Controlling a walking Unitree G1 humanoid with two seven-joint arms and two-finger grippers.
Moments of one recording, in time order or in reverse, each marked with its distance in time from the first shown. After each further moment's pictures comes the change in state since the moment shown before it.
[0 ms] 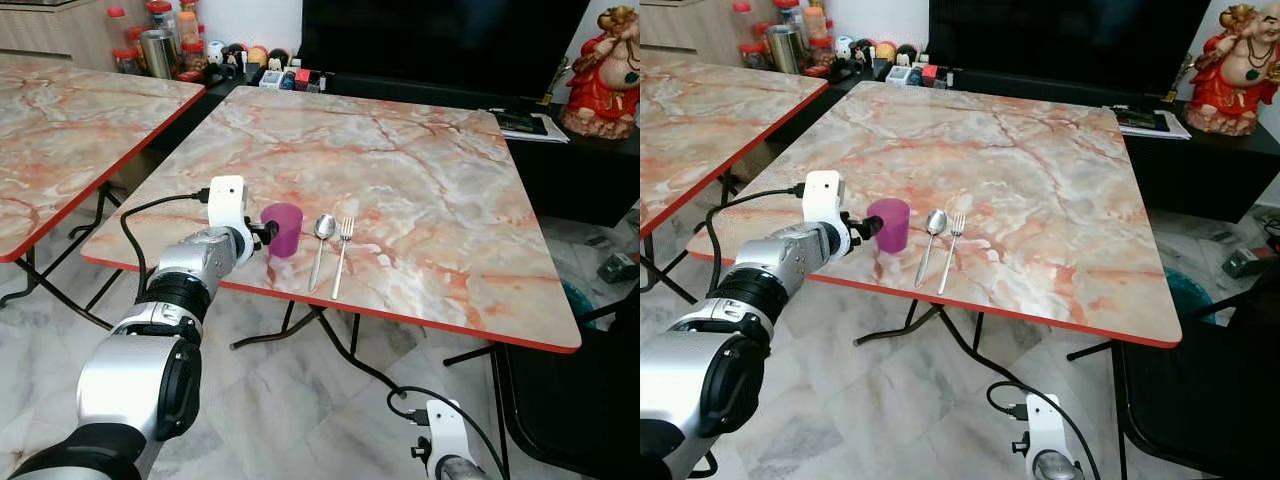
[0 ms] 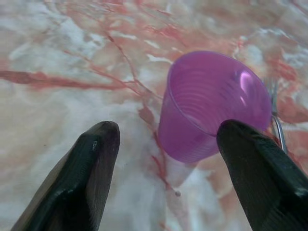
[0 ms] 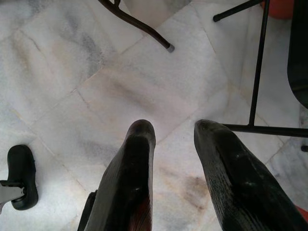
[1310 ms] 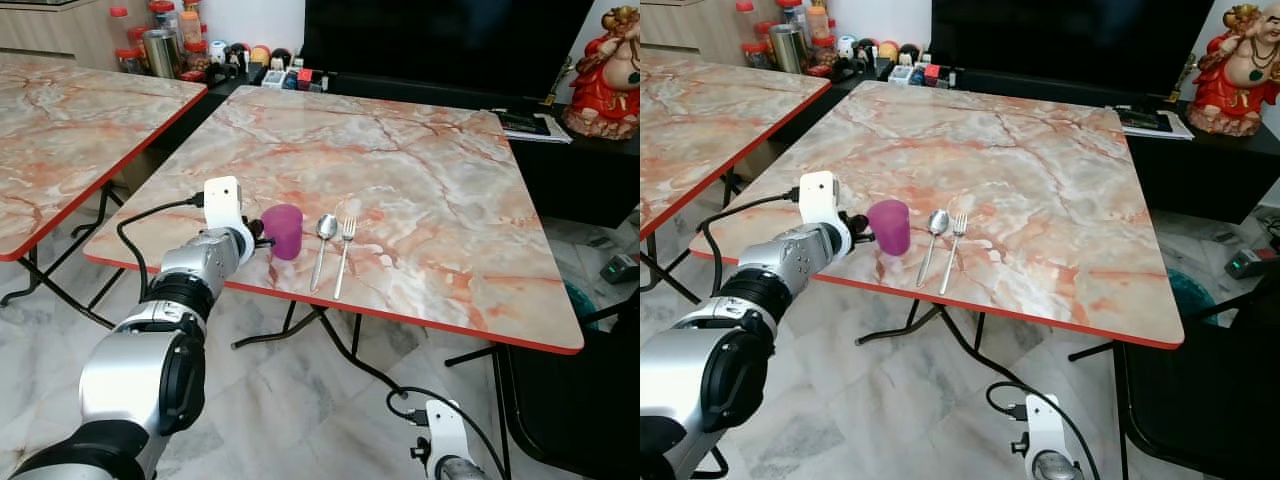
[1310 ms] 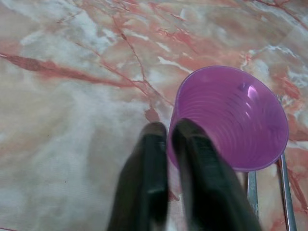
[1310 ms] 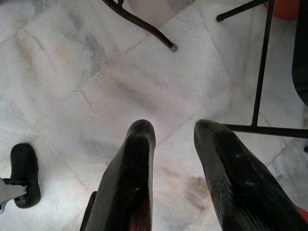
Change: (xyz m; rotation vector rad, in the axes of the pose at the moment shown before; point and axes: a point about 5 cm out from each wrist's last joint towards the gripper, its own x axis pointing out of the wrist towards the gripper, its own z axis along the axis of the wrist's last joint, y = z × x) left arm 0.001 0.003 -0.001 -0.103 -0.012 0.034; right arm 0.000 0.001 0.000 0.000 0.001 0.009
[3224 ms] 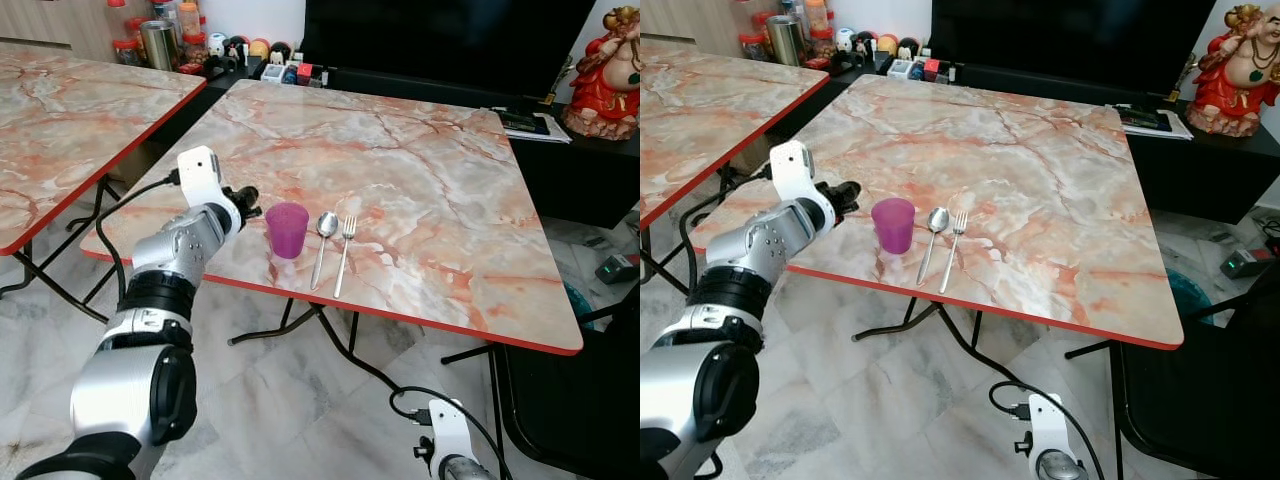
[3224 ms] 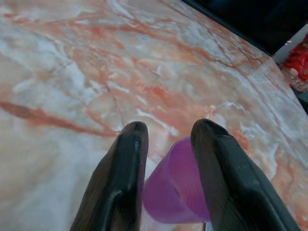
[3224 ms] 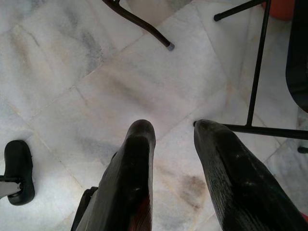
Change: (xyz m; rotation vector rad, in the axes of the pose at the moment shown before) left arm -0.015 0.004 0.044 -0.118 -0.135 -0.111; right arm 0.000 -0.005 0.001 -0.008 -0.003 0.008
